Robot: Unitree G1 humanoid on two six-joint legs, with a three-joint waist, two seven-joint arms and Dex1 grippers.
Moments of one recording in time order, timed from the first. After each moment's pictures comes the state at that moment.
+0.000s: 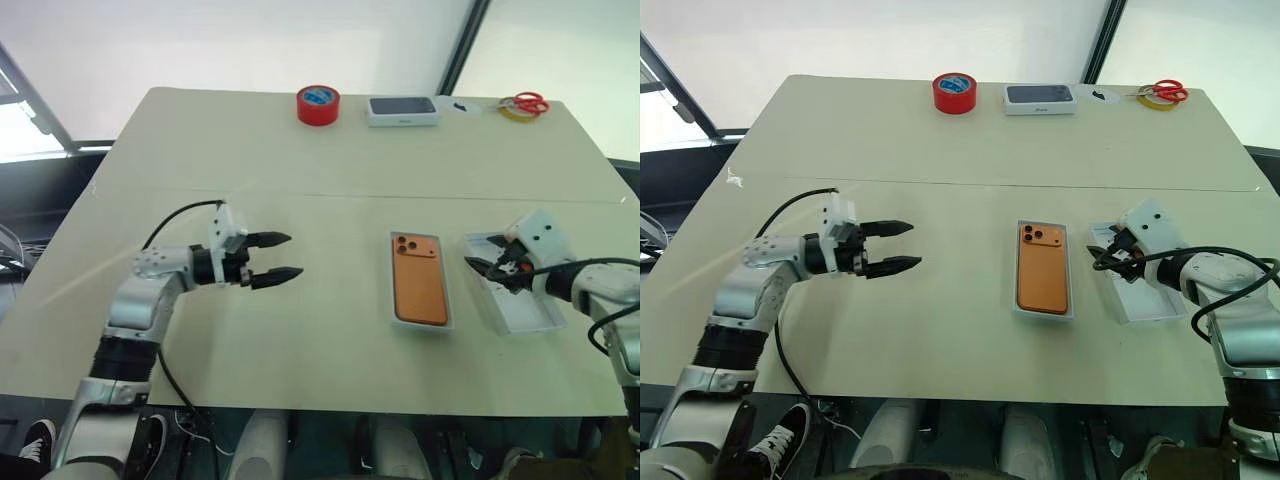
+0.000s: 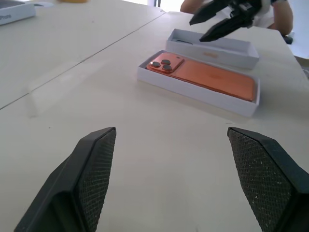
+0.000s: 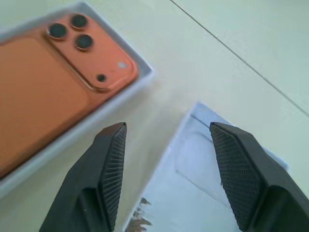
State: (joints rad) left arm -0.43 0.55 0.00 0.10 -0.40 0.25 -1.25; right arm -0.17 -0.84 -0.23 -0.24 0.21 0.73 0.70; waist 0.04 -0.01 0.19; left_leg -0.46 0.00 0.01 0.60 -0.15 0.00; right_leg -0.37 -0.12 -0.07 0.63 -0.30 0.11
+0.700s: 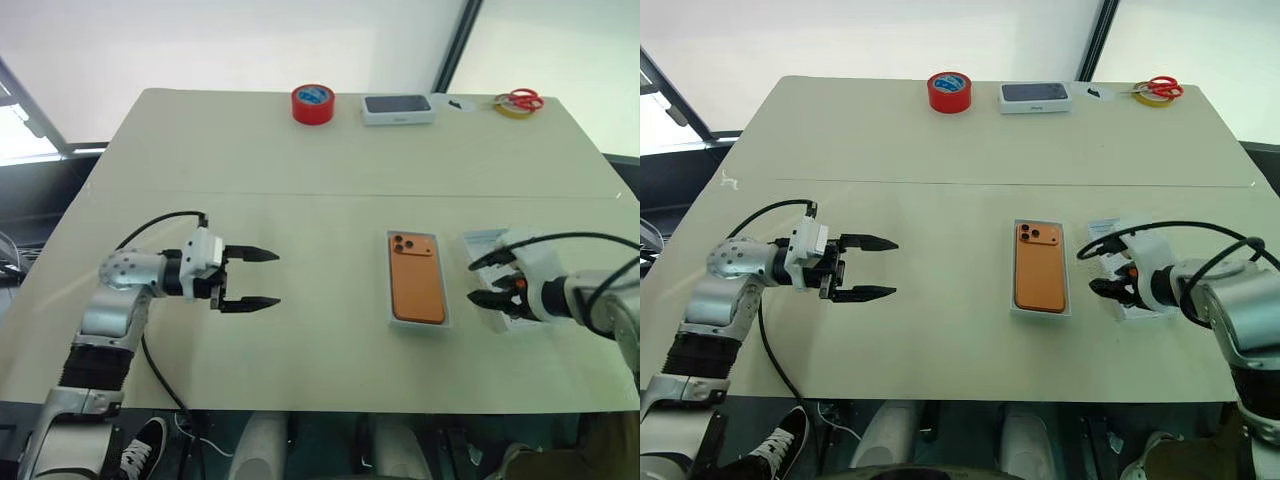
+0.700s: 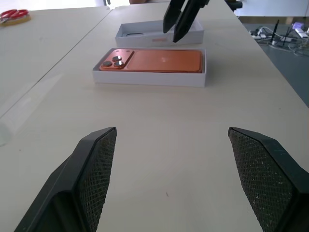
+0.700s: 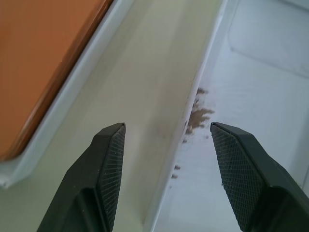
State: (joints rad) left arm -0.40 0.63 -0.01 0.12 -0.40 0.00 -1.43; right arm -0.35 -0.93 -0.13 -0.38 0.41 1.48 0.60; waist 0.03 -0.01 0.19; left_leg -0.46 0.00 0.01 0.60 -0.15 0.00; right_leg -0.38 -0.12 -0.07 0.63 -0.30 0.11
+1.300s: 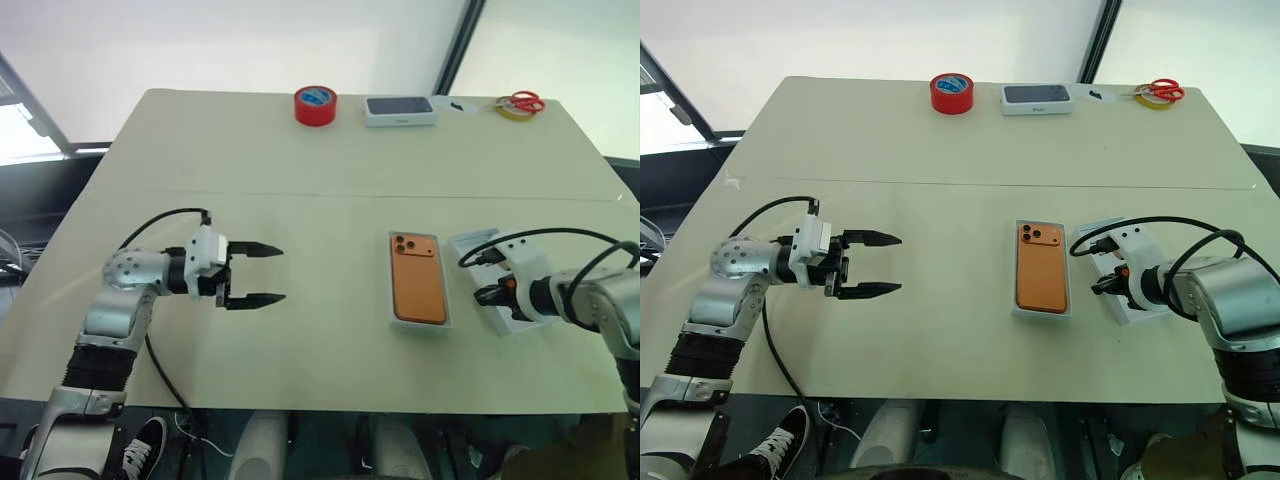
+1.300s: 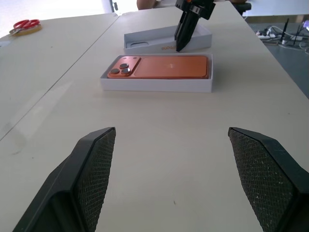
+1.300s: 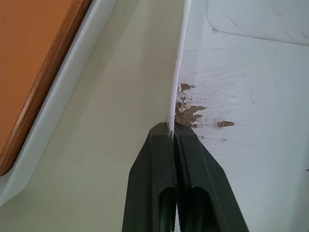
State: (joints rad) left arm -0.40 0.62 -0.02 0.10 -0.40 -0.01 -1.38; right arm -0.40 -0.89 -0.08 -0.31 0.41 1.54 0.53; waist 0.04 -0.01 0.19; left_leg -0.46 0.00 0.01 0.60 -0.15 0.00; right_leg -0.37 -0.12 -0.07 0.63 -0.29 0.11
